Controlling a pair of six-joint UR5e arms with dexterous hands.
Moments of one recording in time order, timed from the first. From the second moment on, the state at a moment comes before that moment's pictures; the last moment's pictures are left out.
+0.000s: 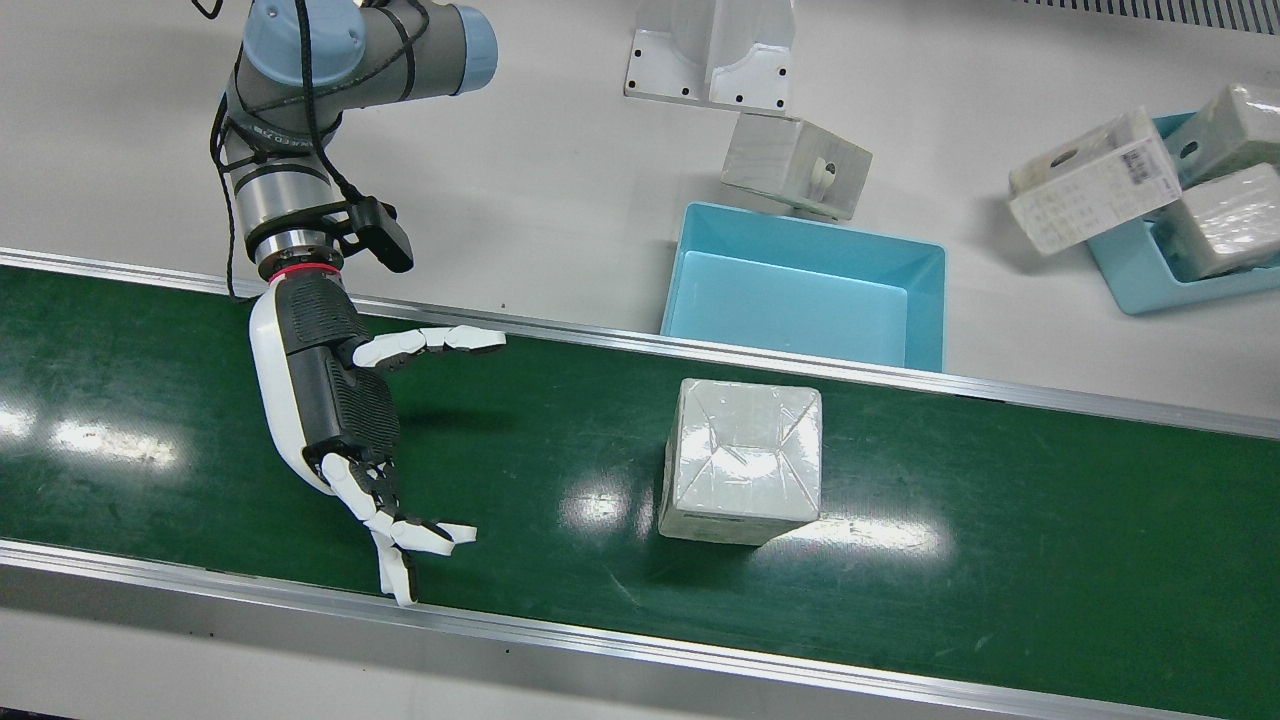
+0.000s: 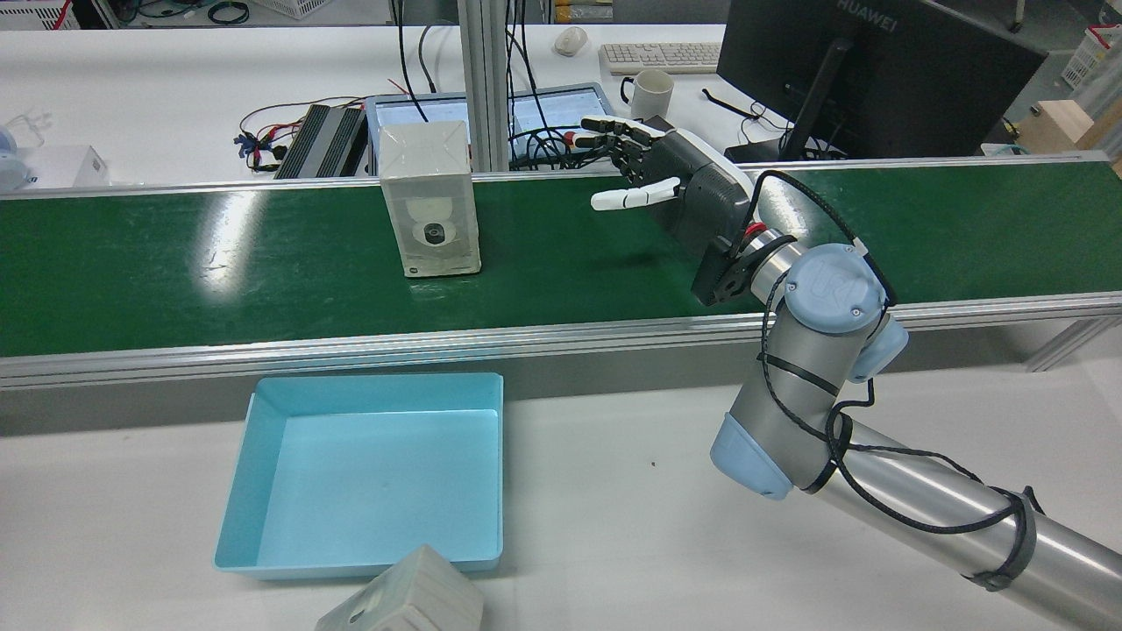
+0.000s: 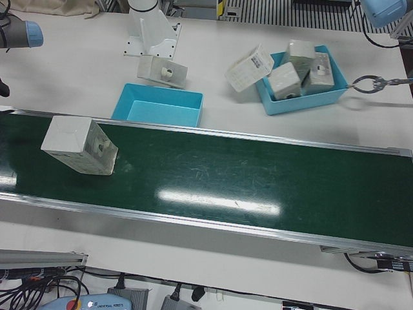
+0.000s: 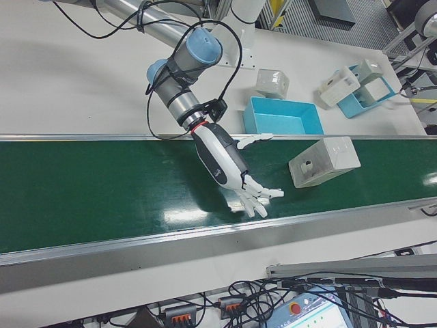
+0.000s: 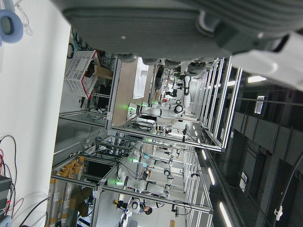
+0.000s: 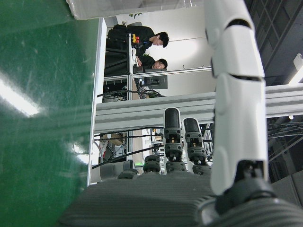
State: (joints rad) left arm -1.80 -1.80 -1.75 0.42 1.92 -0.16; right arm 0.81 -0.96 1.64 -3.47 -1.22 -0.07
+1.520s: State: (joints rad) left arm -1.80 -1.80 -1.75 0.42 1.92 -0.16; right arm 0.80 -0.95 1.63 -3.48 -1.21 -0.08
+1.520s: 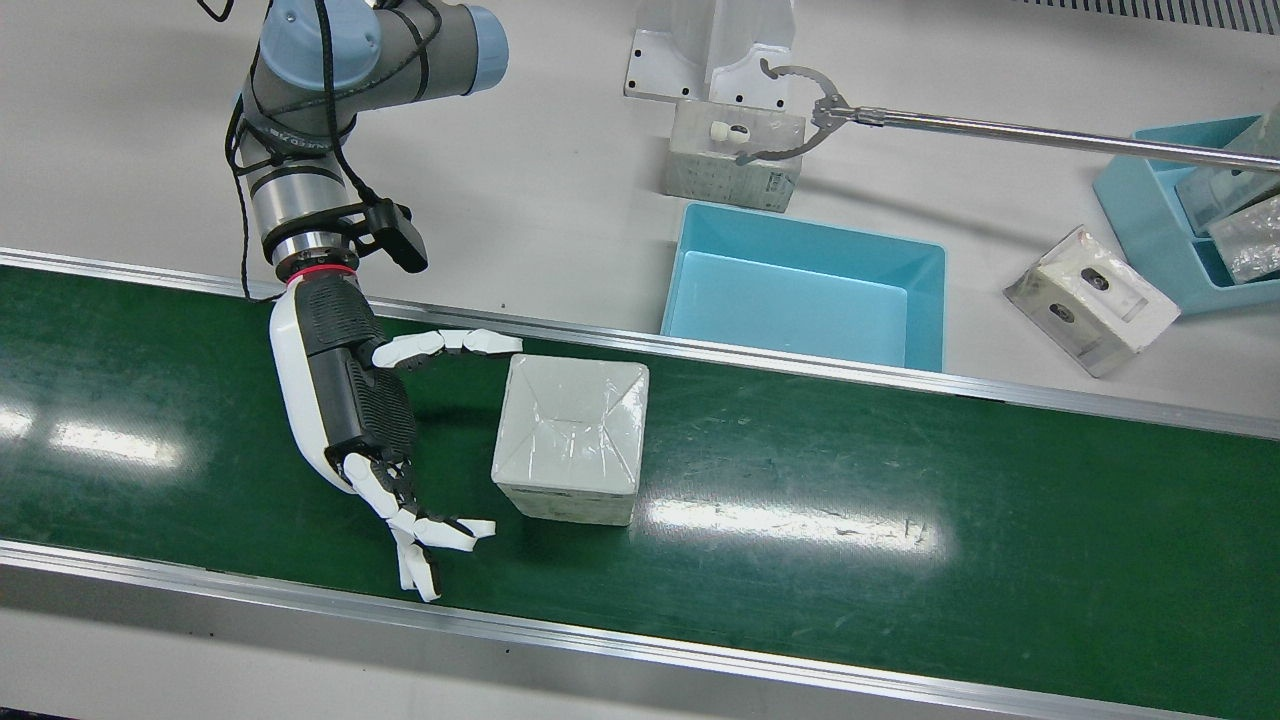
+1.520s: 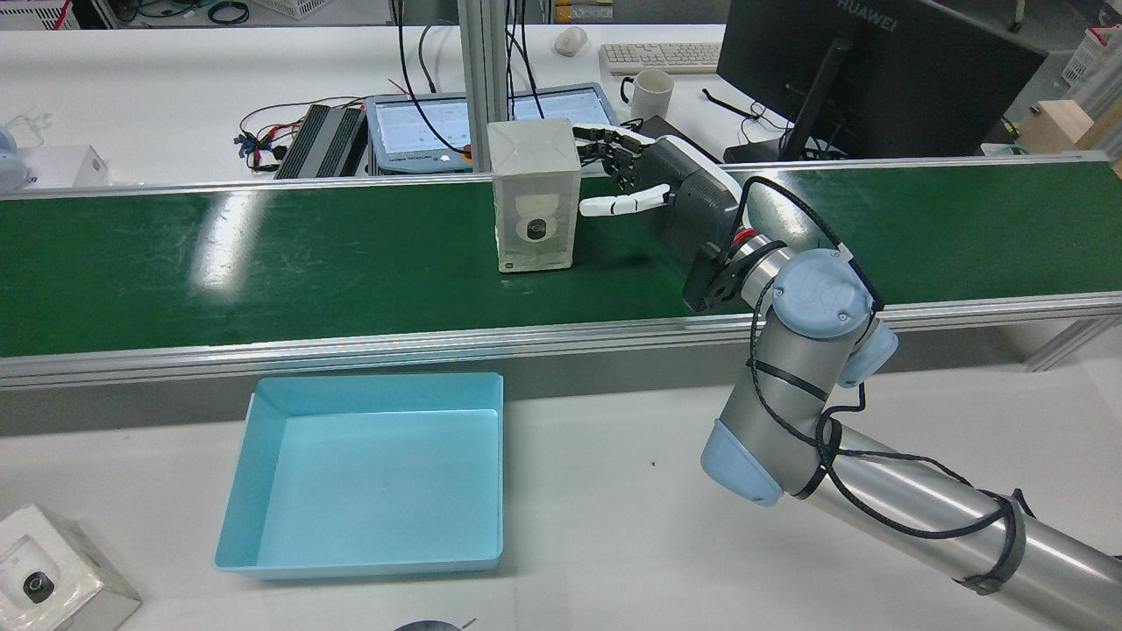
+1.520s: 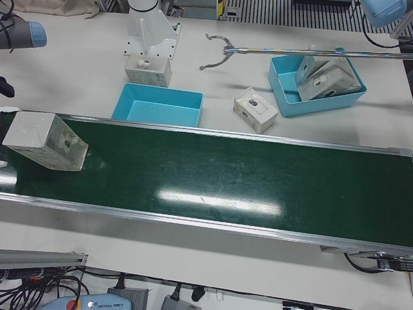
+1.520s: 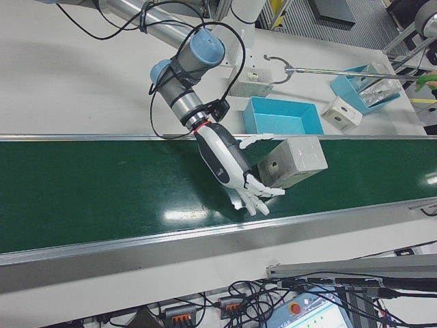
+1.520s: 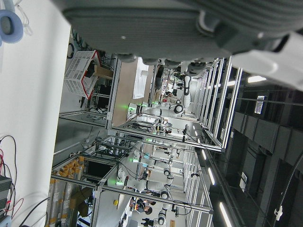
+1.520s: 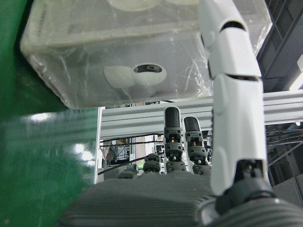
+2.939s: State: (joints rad) left arm -1.80 -1.80 -1.75 0.42 1.92 -0.16; right arm 0.78 -0.90 1.73 -3.58 -1.19 -0.09
